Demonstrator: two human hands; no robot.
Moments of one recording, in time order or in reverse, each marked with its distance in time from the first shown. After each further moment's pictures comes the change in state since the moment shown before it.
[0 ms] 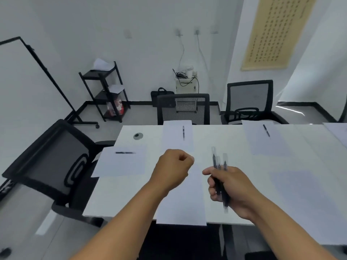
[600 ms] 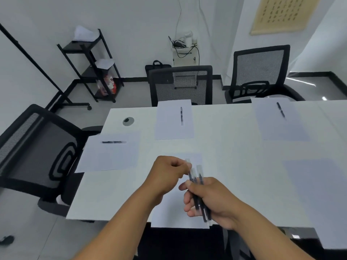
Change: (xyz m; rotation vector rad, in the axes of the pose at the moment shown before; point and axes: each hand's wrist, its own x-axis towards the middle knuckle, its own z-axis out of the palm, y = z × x) left_hand 0.086 -0.080 0.048 -0.191 -0.122 -0.215; right_hand 0.105 0.070 0.009 0.003 -0.248 0.256
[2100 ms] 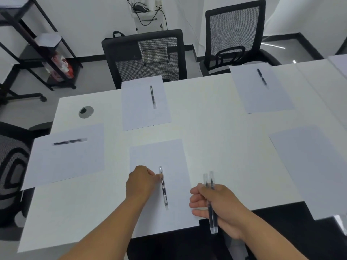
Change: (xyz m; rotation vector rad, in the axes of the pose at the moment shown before) left_hand 0.124 -0.125 0.043 0.490 0.113 -0.228; right_hand 0.049 0.075 -0.074 0.228 0.339 0.118
